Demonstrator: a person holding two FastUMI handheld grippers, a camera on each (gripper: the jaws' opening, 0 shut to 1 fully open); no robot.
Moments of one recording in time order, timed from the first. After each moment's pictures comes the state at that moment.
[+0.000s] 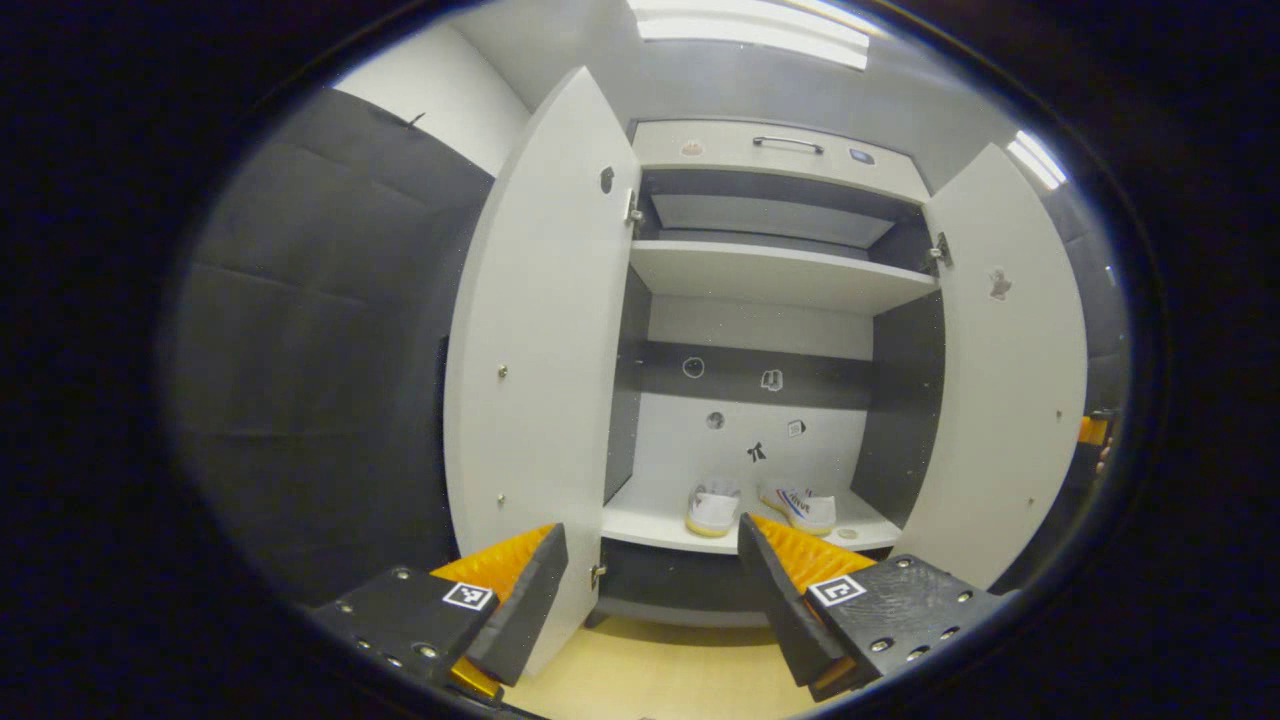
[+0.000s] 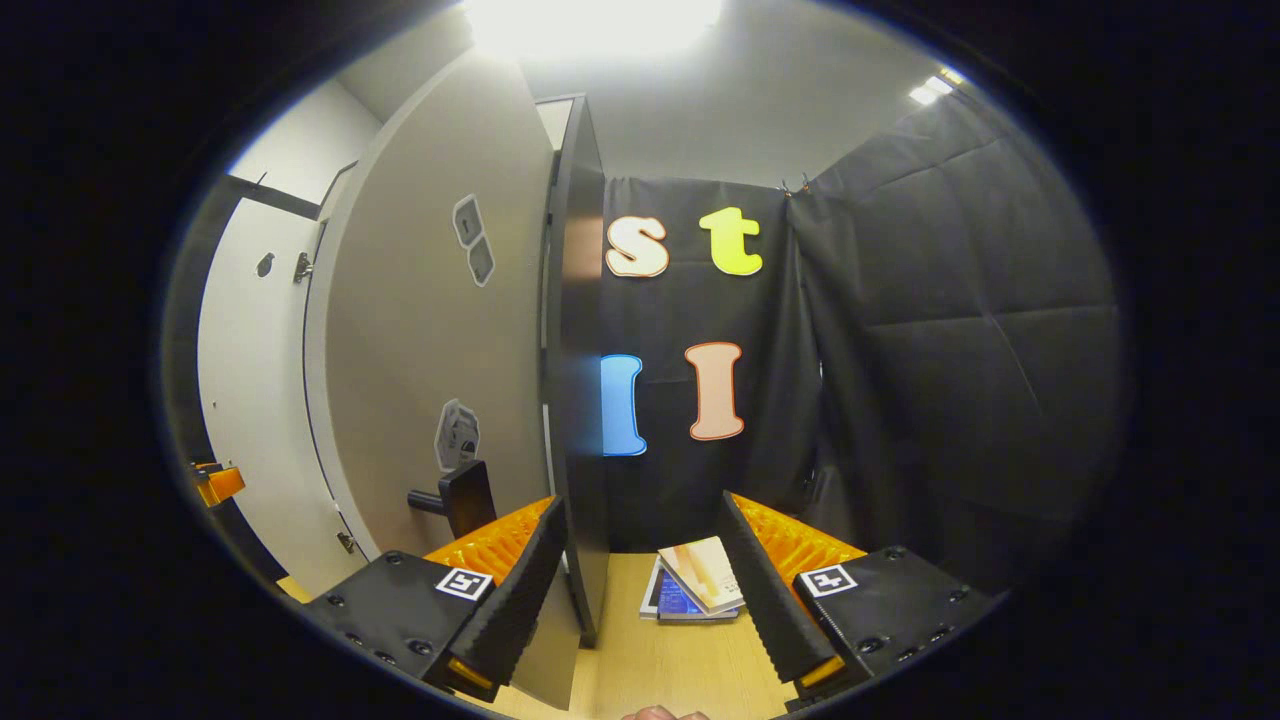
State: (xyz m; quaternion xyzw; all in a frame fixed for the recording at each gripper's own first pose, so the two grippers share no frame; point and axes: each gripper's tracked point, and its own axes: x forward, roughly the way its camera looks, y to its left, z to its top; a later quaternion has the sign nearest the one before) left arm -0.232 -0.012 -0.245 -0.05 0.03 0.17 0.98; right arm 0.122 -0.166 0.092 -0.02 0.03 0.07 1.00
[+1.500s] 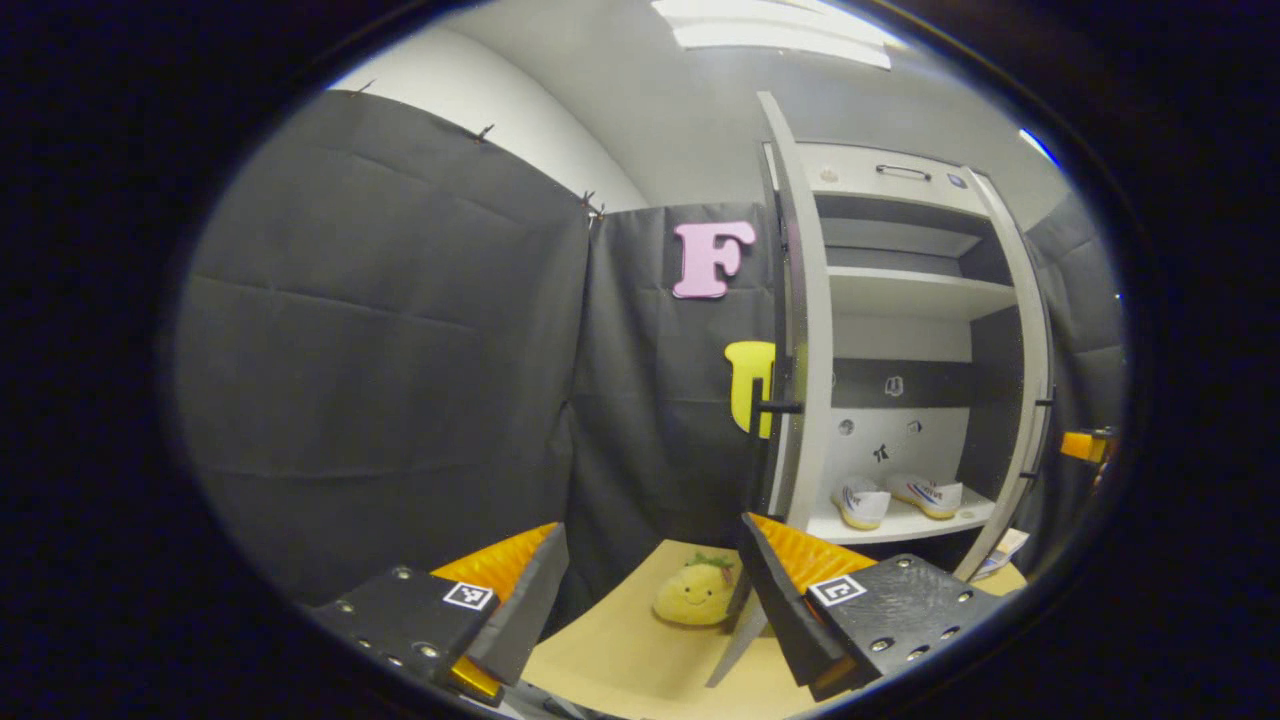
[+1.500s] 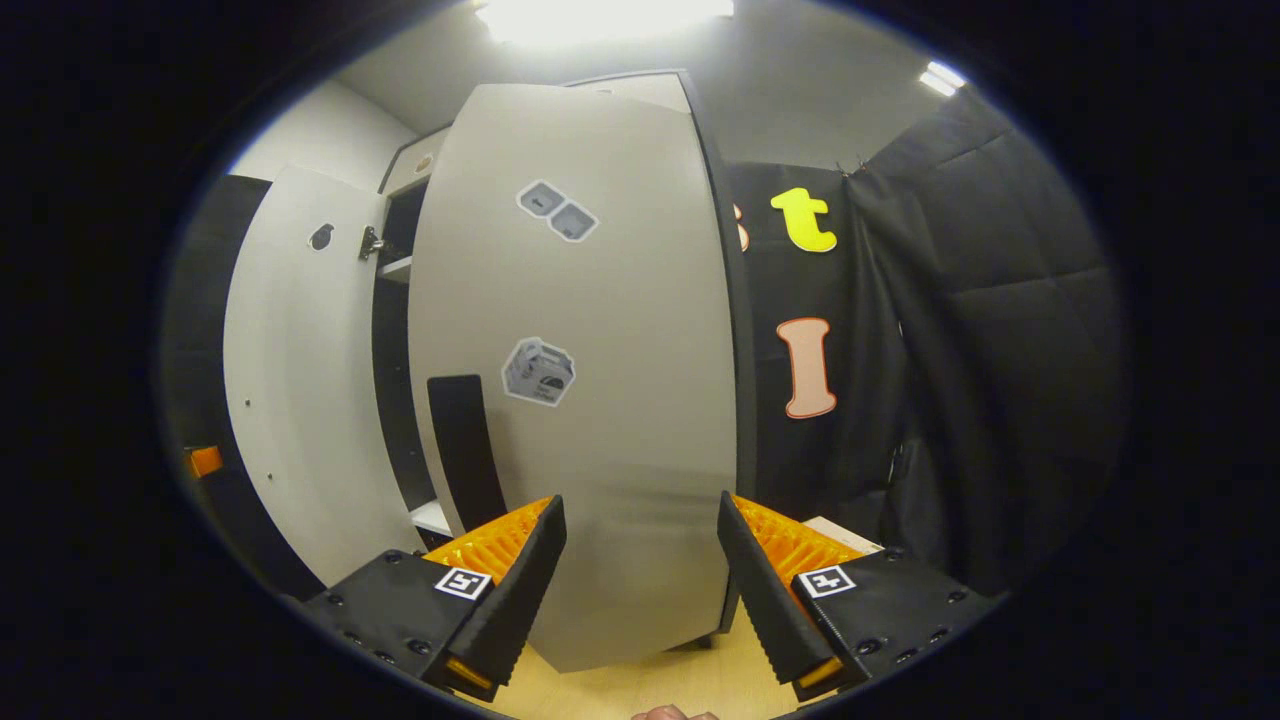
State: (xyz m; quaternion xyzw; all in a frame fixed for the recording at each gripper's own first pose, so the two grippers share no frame) left arm -0.324 0.176 -0.224 -0.01 0.02 0.25 0.97; right arm 0.113 -0.013 0.033 0.01 0.05 0.13 0.99
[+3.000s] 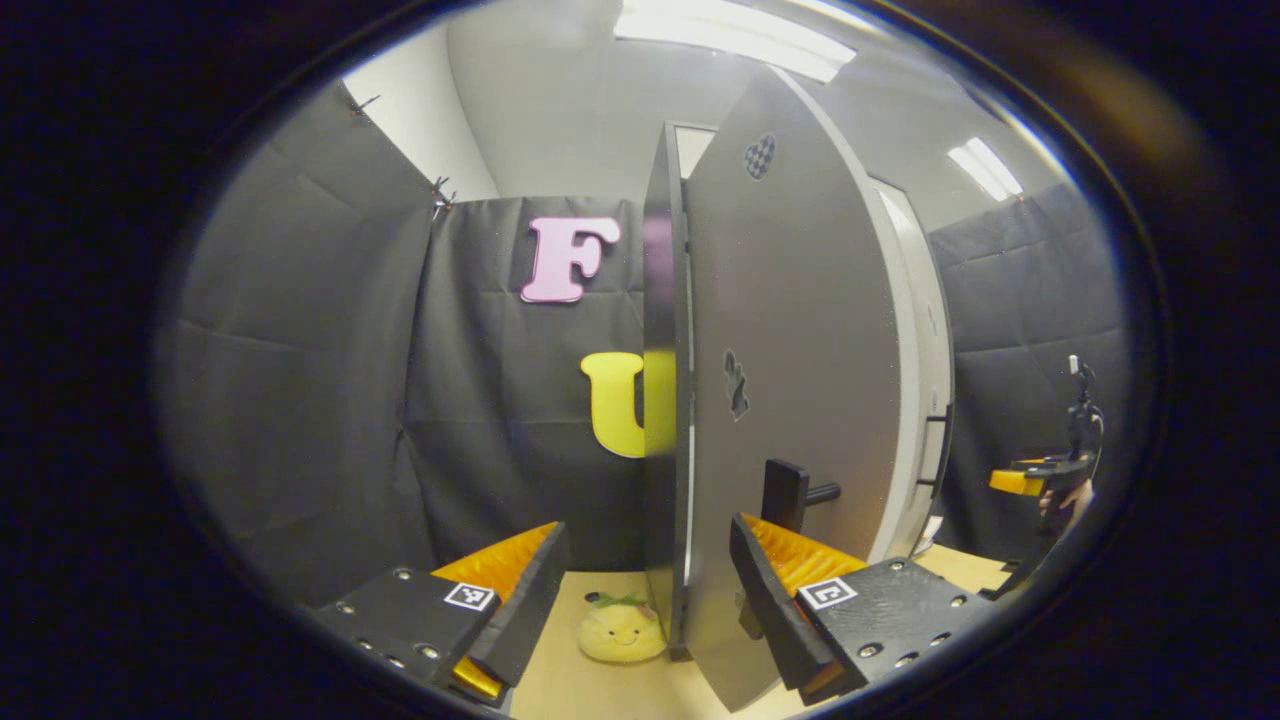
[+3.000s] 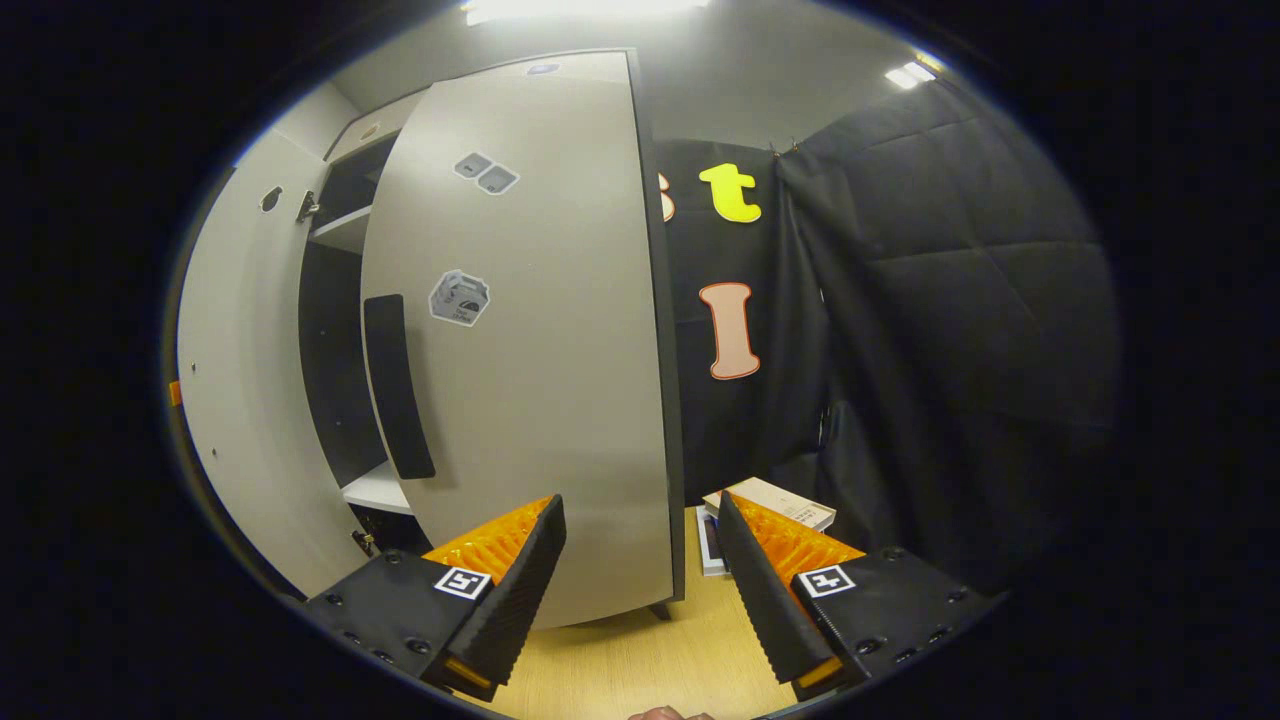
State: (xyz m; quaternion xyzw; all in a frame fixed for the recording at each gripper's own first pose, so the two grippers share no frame) left arm -0.194 0.182 -0.193 0.00 0.02 0.00 1.00; right arm 0.111 -0.041 -0.017 0.02 0.08 0.03 1.00
